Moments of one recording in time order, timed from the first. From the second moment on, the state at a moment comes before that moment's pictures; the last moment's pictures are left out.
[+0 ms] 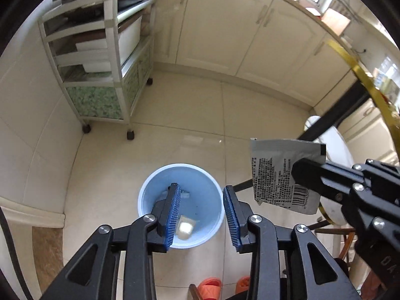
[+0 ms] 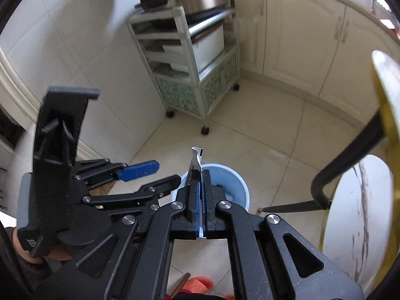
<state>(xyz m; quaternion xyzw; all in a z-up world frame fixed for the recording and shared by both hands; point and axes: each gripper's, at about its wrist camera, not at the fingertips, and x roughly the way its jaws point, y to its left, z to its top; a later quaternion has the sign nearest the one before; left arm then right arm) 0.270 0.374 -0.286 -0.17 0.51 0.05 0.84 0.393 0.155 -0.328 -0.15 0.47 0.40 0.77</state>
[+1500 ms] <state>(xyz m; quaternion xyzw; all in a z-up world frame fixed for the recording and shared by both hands) 0.383 0.000 -0.118 0.03 0.38 -0.10 0.92 0.434 -0.207 -0.181 -0.07 0.38 0.13 0.91</state>
